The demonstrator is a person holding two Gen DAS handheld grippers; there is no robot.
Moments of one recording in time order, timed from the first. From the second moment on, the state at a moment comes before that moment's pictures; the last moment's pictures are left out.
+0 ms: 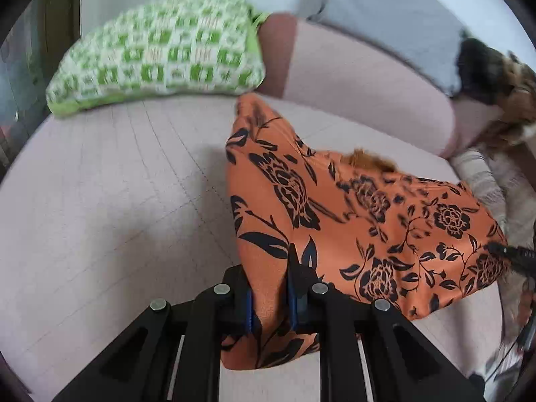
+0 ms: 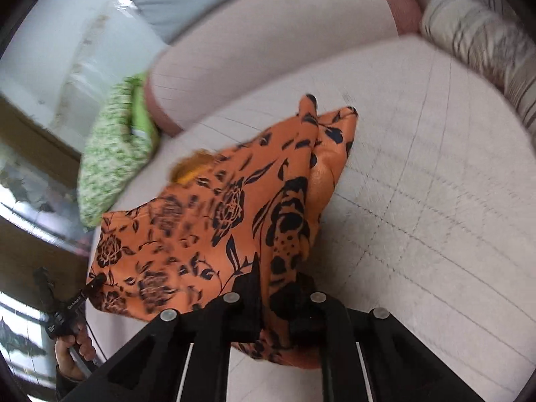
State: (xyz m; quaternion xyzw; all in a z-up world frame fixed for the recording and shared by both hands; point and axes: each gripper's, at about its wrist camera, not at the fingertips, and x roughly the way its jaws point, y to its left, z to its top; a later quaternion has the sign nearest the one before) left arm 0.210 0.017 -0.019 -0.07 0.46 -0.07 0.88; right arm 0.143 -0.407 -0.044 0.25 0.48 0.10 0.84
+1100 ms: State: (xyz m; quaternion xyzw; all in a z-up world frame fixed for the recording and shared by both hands) left arm 0.223 0.004 -0.041 -0.03 0.39 -0.08 0.92; right arm 0.141 -0.388 -0.061 0.09 0.44 0.01 0.89
